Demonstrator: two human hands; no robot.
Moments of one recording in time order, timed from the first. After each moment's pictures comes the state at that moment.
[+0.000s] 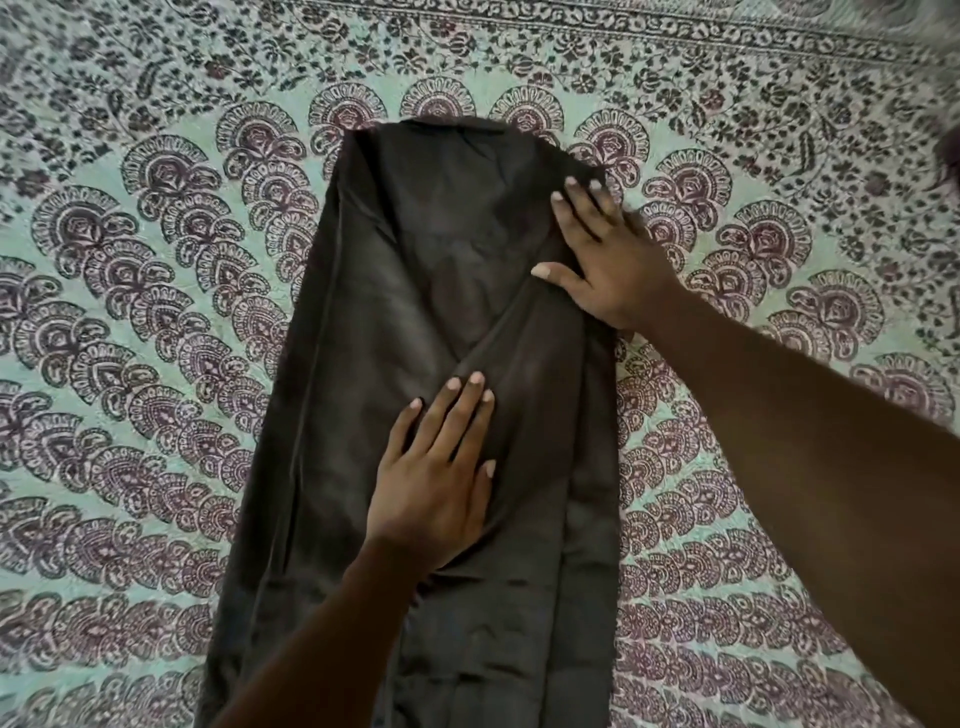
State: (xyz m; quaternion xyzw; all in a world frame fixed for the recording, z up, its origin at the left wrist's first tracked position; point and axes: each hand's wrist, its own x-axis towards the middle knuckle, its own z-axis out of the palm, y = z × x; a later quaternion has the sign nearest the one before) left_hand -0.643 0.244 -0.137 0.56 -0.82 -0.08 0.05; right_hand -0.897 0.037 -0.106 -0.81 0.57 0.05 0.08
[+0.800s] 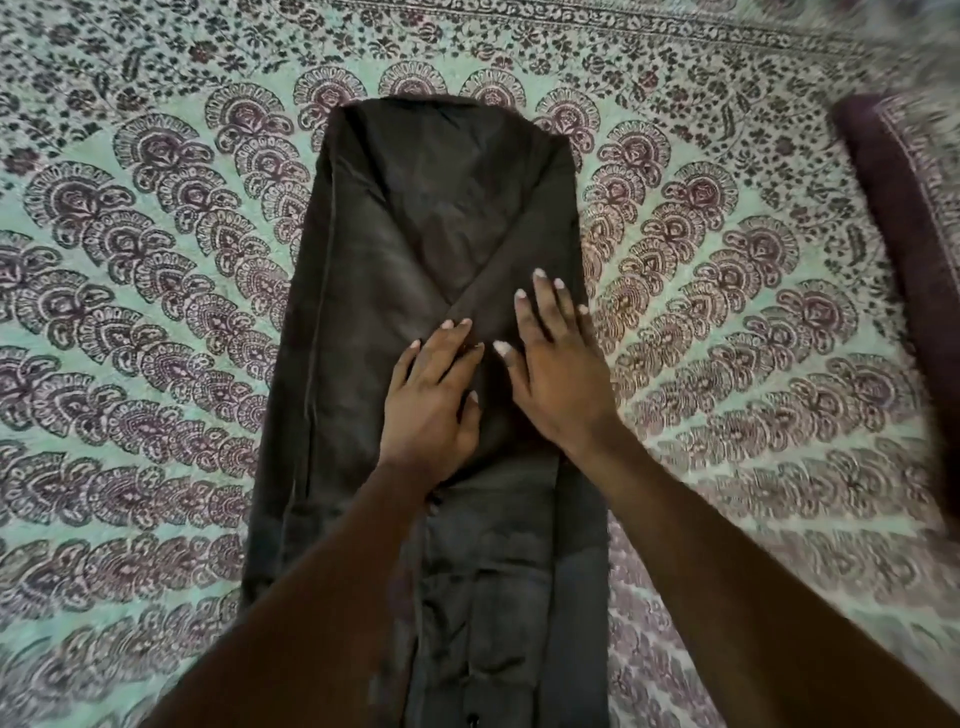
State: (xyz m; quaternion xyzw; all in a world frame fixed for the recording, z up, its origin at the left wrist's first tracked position) left_hand -0.631 0.247 -0.122 0.53 -0.81 -0.19 0.18; right_hand -0.814 0.231 -0.095 -0.72 0.69 -0.02 0.09
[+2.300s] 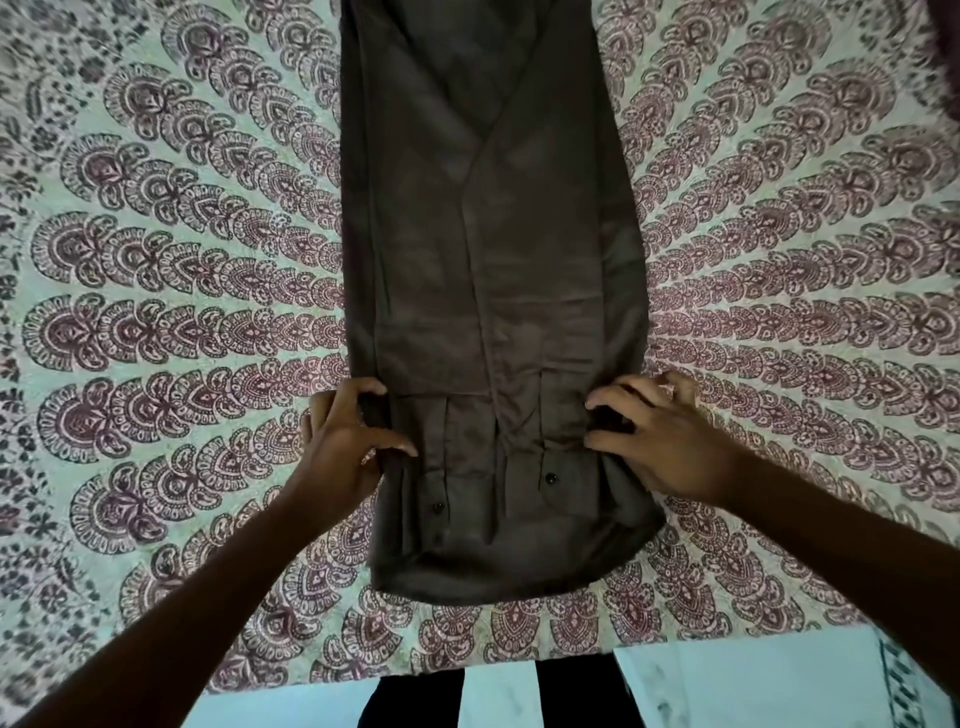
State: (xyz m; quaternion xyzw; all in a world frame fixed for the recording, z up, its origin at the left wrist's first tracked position) left_hand -0.425 0.438 -0.072 0.52 -0.79 -0.33 0.03; right_hand -0.821 0.510 -0.064 -0.86 0.48 0.06 0.17
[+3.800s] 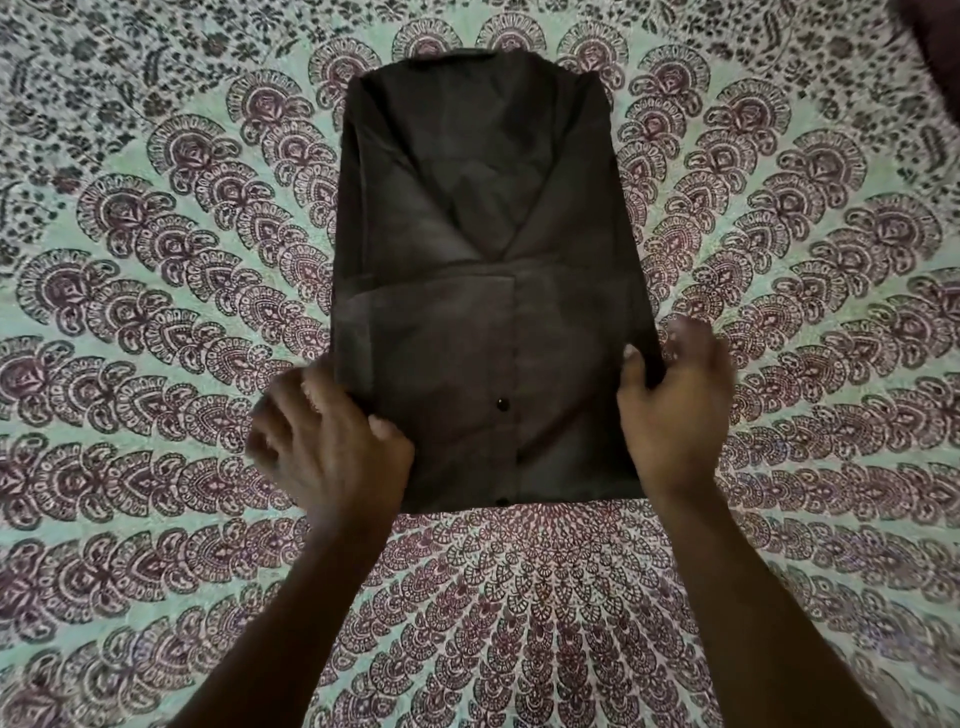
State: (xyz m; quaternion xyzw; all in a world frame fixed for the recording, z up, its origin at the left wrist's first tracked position) left_hand -0.536 0.288 -0.052 0.79 -0.59 -0.11 0.09; right_hand -0.793 0.312 -0.067 -0.41 0.88 -0.25 0.08
